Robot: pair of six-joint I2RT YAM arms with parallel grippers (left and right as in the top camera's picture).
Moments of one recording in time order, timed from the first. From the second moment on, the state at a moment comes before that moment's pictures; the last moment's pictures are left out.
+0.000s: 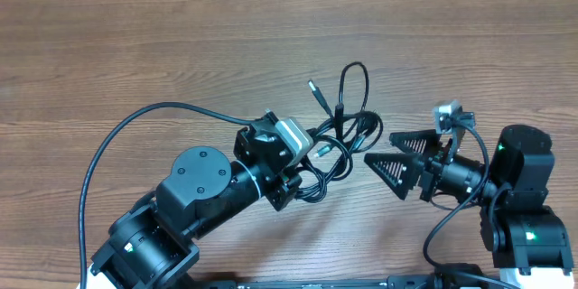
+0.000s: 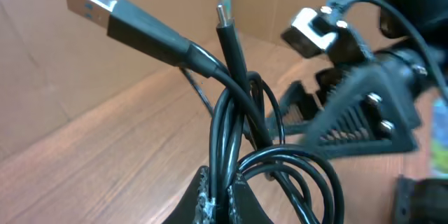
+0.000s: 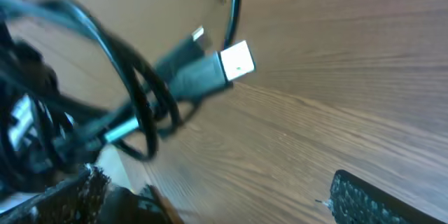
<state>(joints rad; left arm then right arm) -0.78 0.88 1.07 -0.43 0.15 0.02 -0.01 0.75 0.79 -0.57 -0.99 0.27</state>
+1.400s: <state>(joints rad) -0.77 0.81 1.07 -0.47 0.31 -0.04 -0.01 0.75 0.79 -0.79 -0.56 0.31</state>
